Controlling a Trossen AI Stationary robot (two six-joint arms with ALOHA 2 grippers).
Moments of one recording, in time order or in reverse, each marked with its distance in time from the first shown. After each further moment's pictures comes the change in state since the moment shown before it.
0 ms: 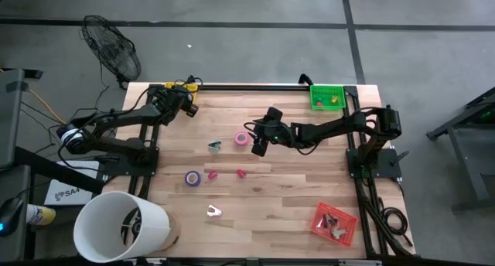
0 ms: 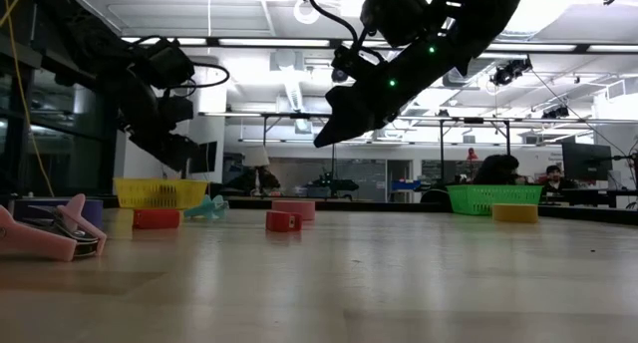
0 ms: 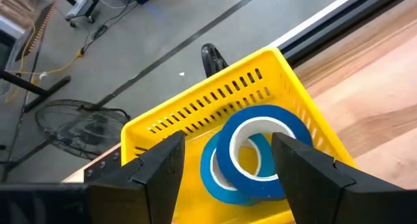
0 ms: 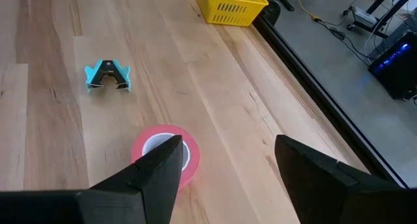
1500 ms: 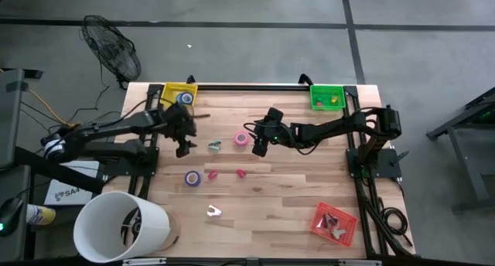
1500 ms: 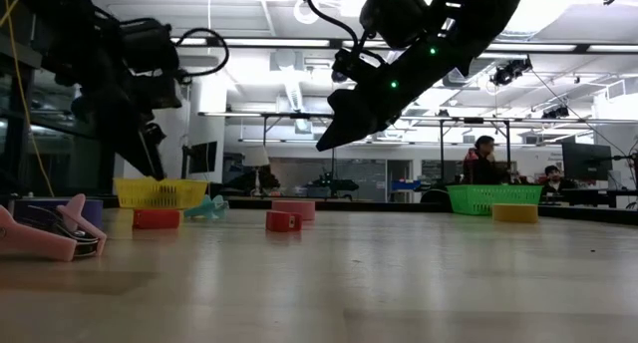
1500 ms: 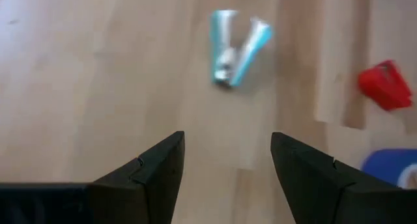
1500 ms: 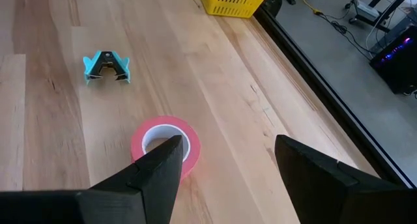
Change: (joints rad) left arm -0.252 -0.246 0.000 -0.557 0.850 0.190; right arm 0.000 0.000 0.000 -0.027 0.000 0.011
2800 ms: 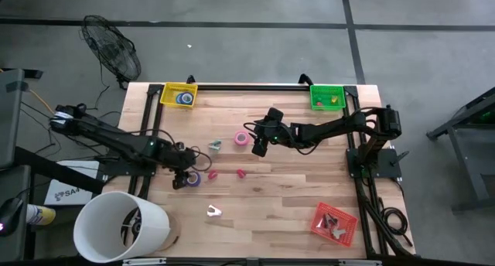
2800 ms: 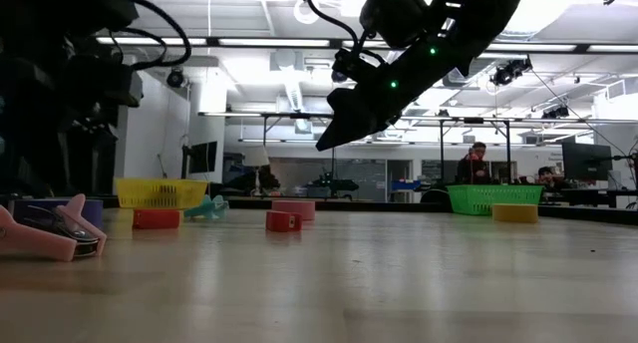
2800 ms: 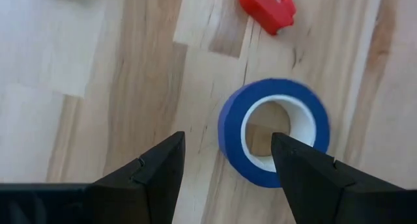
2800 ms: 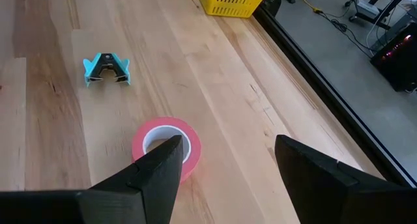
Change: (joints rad) left arm -0.765 0.053 0.000 -0.089 -0.313 -0.739; right arm 0.000 0.000 0.000 0.001 0.000 0.015
